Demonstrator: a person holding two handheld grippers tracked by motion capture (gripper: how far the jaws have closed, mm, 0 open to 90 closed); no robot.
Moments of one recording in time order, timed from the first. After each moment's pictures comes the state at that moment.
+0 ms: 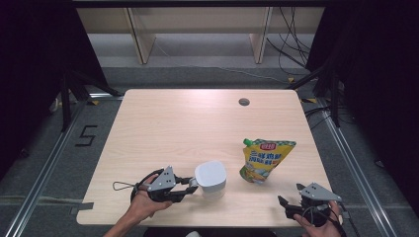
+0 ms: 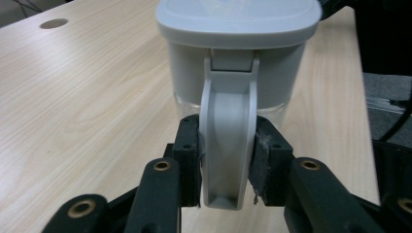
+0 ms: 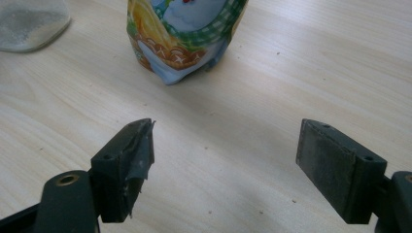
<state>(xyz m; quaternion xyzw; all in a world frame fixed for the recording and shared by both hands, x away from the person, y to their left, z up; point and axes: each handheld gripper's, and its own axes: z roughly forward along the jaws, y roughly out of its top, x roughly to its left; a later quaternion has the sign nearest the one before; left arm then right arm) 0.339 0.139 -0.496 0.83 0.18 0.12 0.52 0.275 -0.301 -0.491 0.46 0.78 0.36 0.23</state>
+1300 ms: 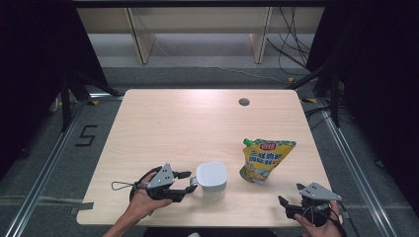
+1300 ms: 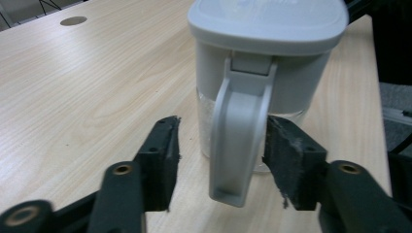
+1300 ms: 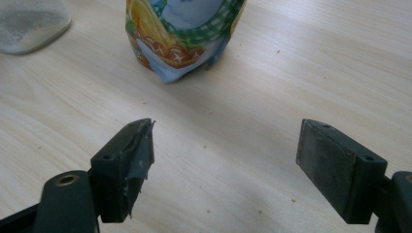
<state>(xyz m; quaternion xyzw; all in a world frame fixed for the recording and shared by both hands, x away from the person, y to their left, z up) 0.339 0.143 -0.490 0.82 0.20 0.11 0.53 0.278 -0.305 -0.492 0.44 0.79 0.37 0.23</state>
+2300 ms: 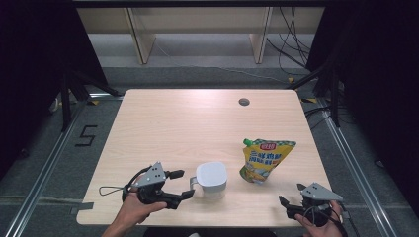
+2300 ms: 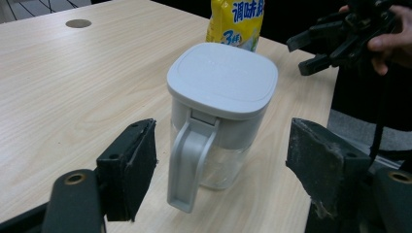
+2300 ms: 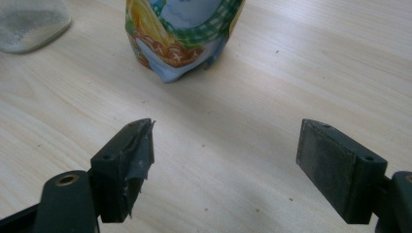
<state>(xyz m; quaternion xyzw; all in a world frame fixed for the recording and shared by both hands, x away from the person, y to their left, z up) 0.313 0.147 -0.449 0.79 0.26 0.08 0.55 0.277 -0.307 -0.491 0.44 0.78 0.36 0.23</state>
